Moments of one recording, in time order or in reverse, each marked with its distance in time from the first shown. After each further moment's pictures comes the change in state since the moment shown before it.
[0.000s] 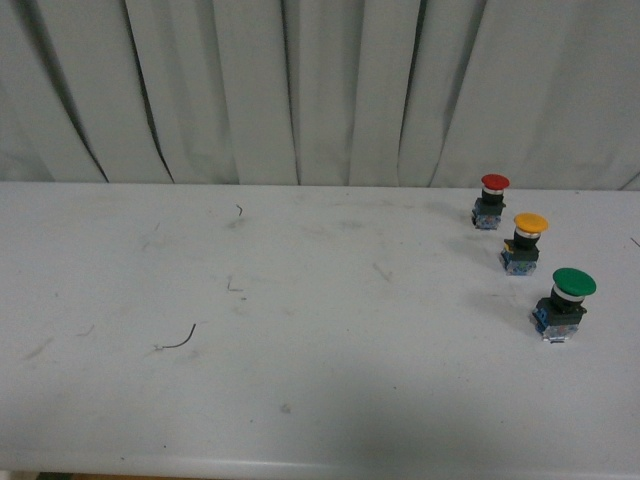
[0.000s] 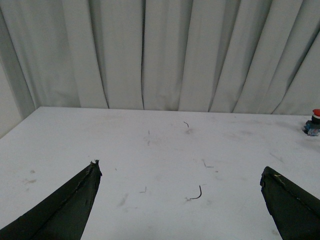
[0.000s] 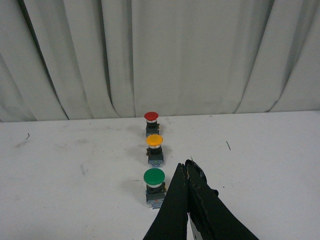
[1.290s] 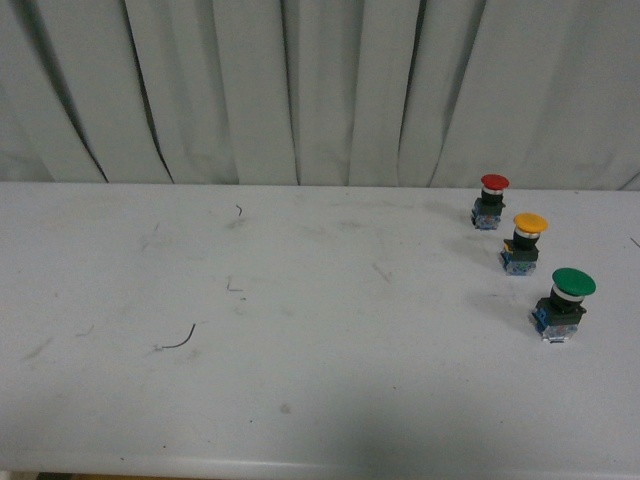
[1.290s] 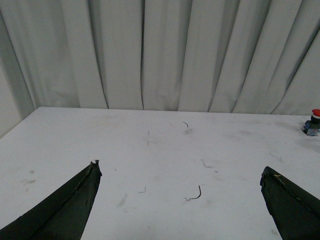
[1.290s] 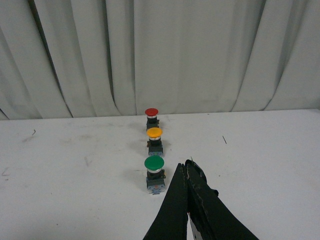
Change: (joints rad) left arm 0.000 0.000 0.000 0.000 0.000 0.000; right arm 0.000 -0.518 -0.102 -0.388 0.000 0.000
